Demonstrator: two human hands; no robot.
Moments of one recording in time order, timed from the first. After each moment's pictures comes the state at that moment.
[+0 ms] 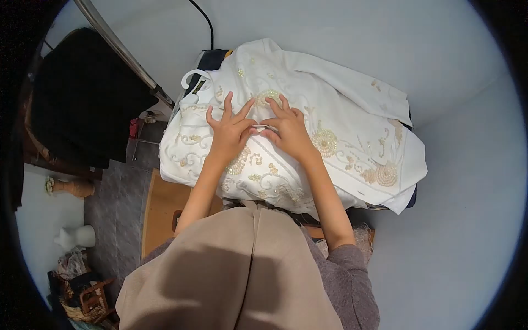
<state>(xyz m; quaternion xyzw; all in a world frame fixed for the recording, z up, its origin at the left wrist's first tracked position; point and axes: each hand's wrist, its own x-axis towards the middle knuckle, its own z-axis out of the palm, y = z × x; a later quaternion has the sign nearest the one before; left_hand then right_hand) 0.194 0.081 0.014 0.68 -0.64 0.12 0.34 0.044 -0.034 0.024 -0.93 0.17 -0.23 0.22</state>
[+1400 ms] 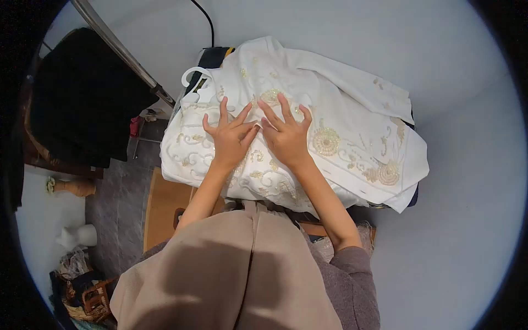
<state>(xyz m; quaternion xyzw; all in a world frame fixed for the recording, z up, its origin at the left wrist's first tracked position) 0.183 0.087 0.005 0.71 -0.57 0.14 0.39 0.051 -0.009 0.023 -0.90 0.16 -0.40 -0.05</state>
